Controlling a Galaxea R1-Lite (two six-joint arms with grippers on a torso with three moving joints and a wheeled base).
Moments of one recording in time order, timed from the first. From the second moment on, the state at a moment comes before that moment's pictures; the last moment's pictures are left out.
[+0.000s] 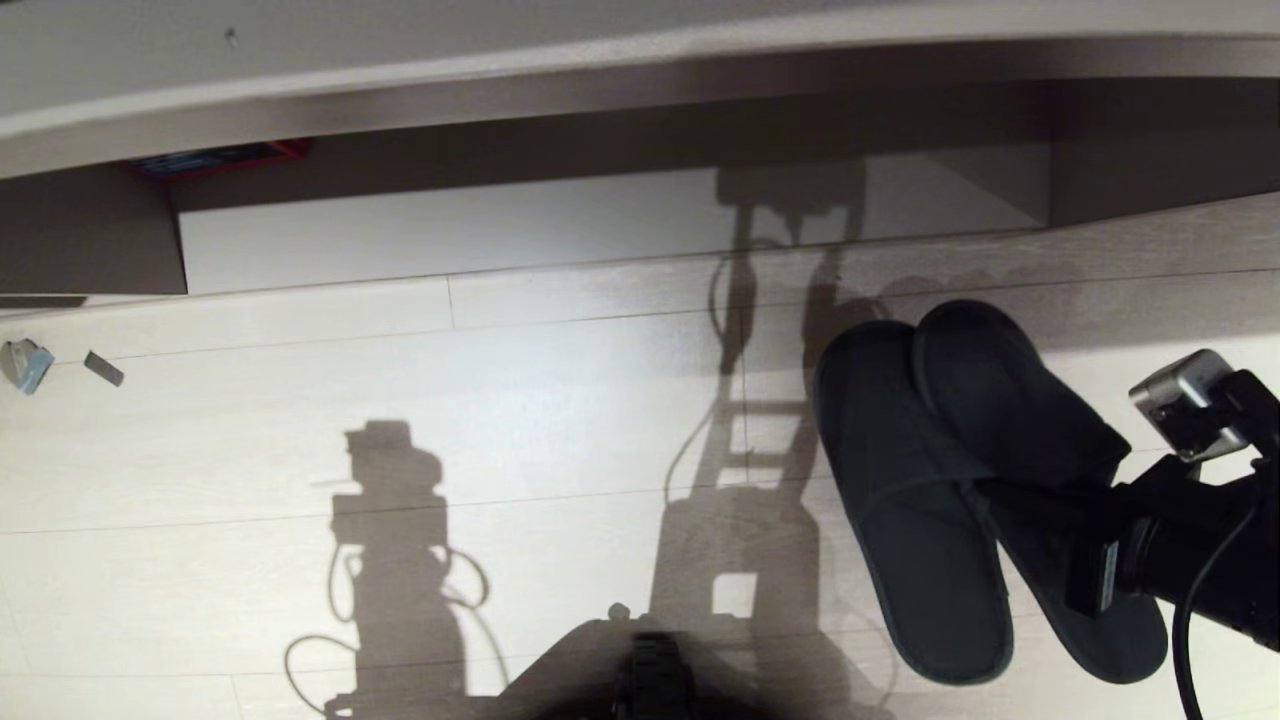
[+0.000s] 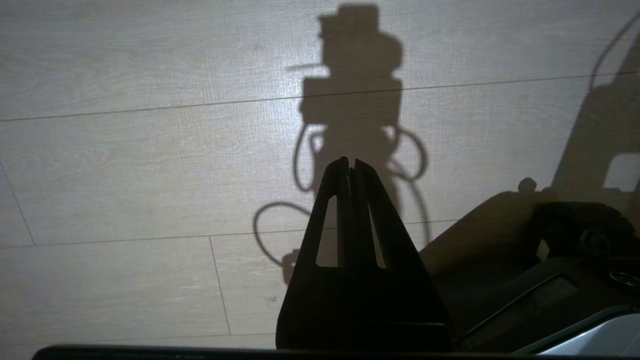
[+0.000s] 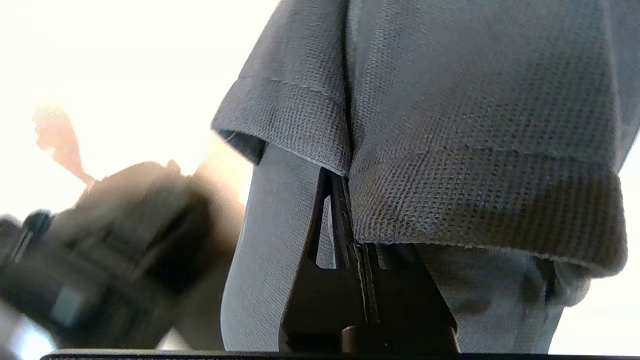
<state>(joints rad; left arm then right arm) 0.00 0.00 0.00 -0.03 0.00 -0.02 0.30 1.18 -0.49 -0.46 0.08 -0.13</state>
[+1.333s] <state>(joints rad) 0.00 0.00 0.00 -0.03 0.00 -0.02 0.24 1.64 -0.90 -0.98 0.03 -0.08</state>
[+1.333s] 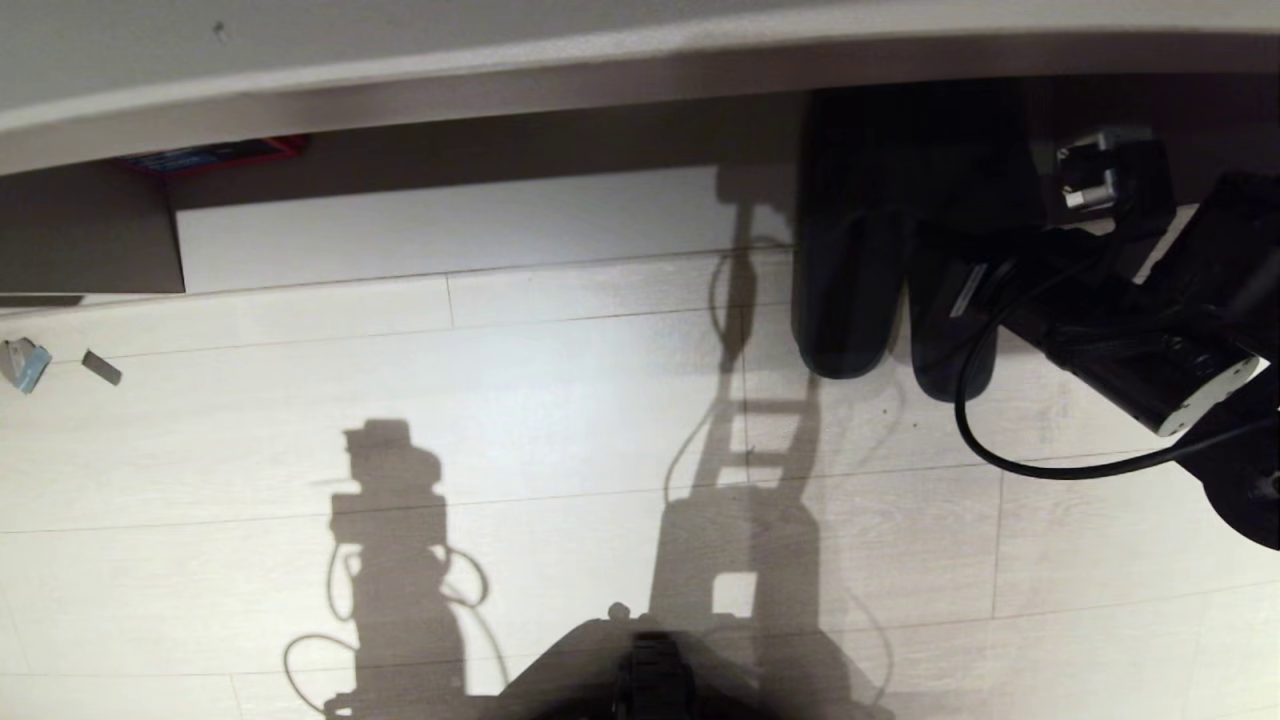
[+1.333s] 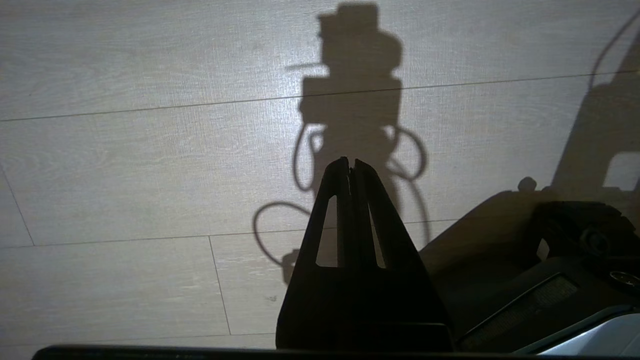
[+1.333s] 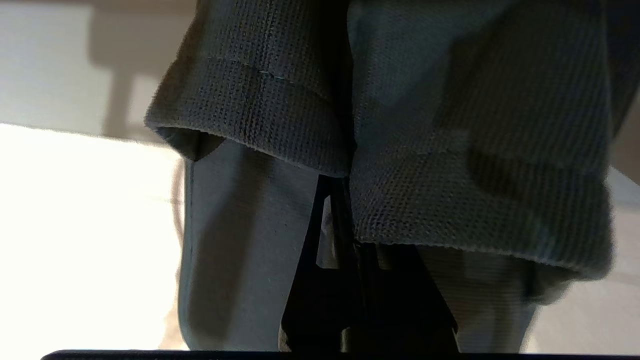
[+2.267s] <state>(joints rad) 0.00 0.00 0.00 -0.03 0.00 -0.02 0.26 1.71 -1.14 -0.91 0.08 -0.12</state>
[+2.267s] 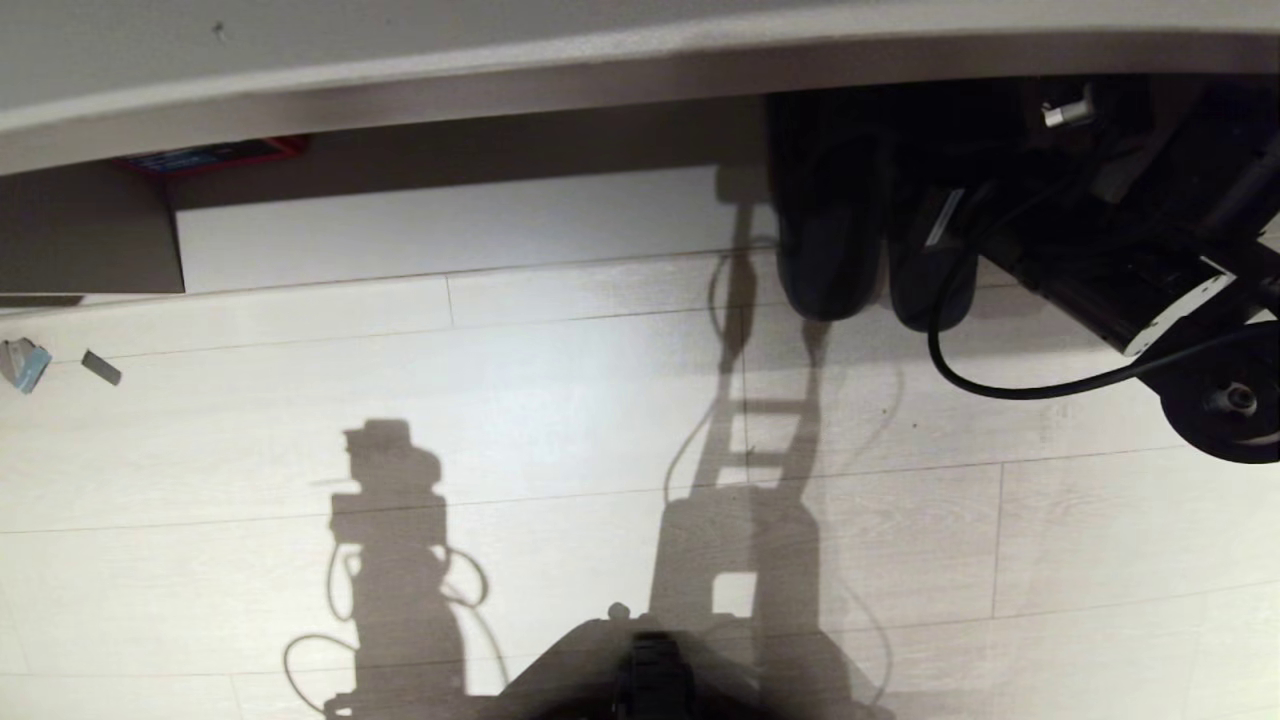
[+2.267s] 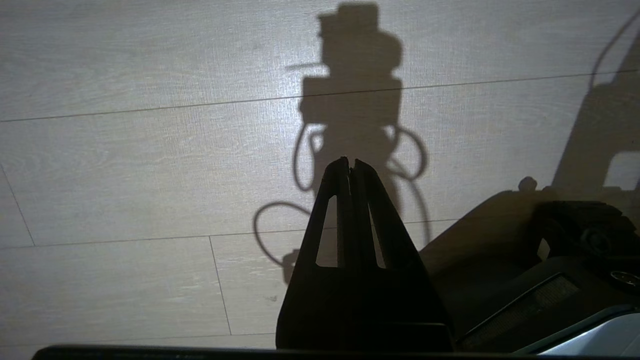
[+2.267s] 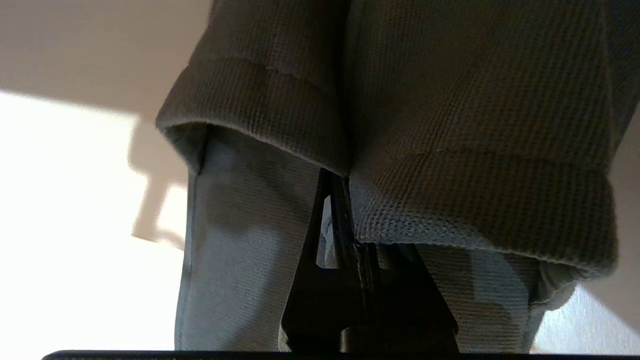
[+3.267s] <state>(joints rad) 0.00 0.00 0.00 -0.03 0.00 -0.02 0.24 1.82 -1.36 -0.77 0.20 -0.22</state>
